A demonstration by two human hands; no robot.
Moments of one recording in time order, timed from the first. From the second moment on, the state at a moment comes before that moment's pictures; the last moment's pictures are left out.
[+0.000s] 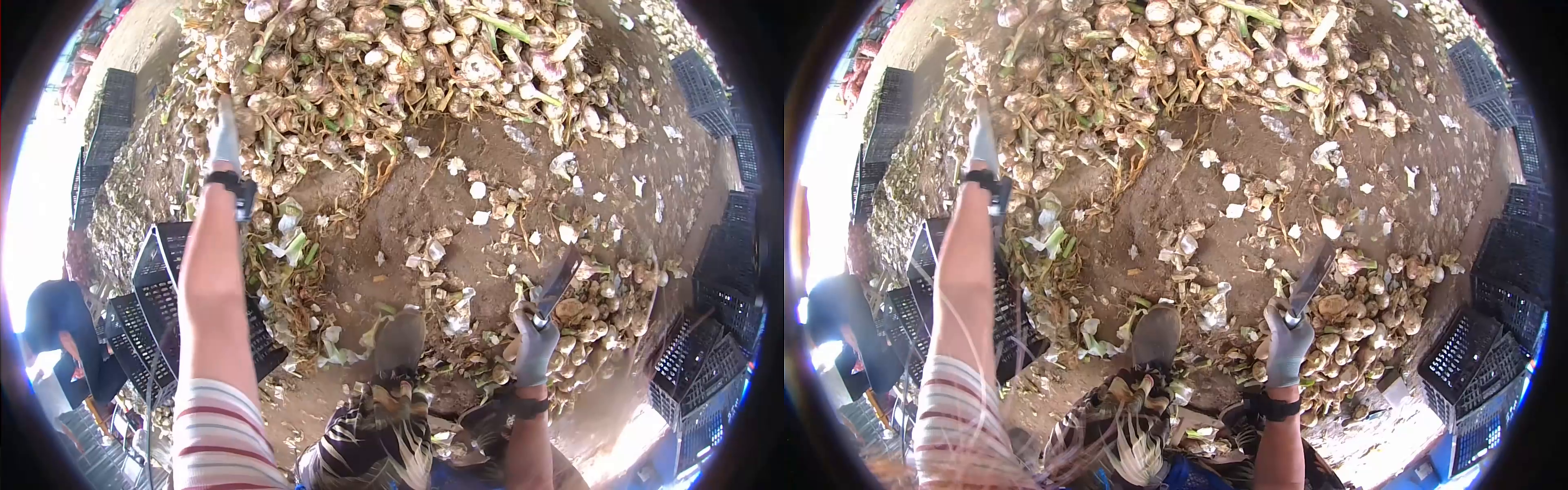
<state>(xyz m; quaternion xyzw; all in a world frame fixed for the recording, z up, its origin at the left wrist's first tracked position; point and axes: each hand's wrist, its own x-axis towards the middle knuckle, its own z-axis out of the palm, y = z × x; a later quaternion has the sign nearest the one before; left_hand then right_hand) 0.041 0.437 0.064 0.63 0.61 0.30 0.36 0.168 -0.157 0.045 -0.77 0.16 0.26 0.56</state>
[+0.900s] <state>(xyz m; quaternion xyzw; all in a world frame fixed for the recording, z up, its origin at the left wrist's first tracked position) -0.013 0.274 -0.018 0.77 0.60 0.11 0.16 0.146 -0.113 0.057 -0.76 0.15 0.34 0.52</state>
